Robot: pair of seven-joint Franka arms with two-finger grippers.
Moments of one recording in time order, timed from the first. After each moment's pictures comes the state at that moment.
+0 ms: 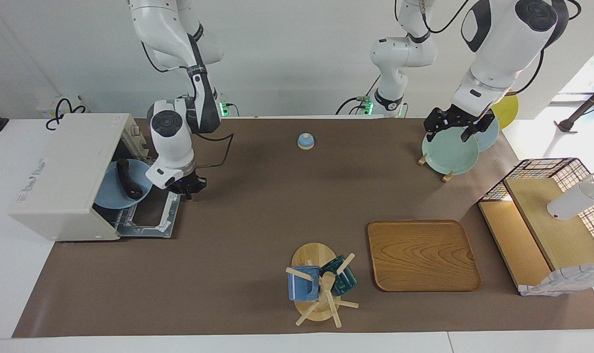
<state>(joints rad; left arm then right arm) -0.09 -0.06 -0.07 -1.72 -0.02 1.62 -0.06 0.13 0.13 -0.03 -2.26 -0.17 2.35 0.11</state>
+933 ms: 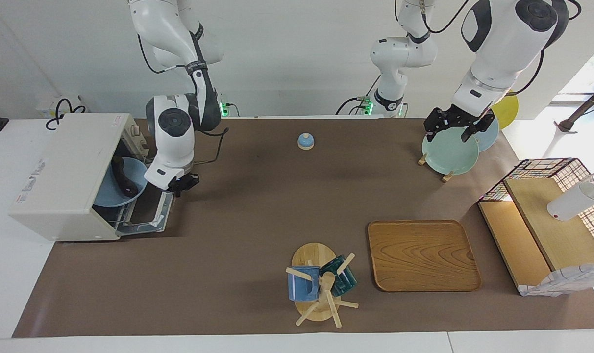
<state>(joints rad) -0.09 -0.06 -0.07 -1.72 -0.02 1.62 -0.06 0.13 0.12 -0.02 -2.05 -0.34 2.05 -0.04</state>
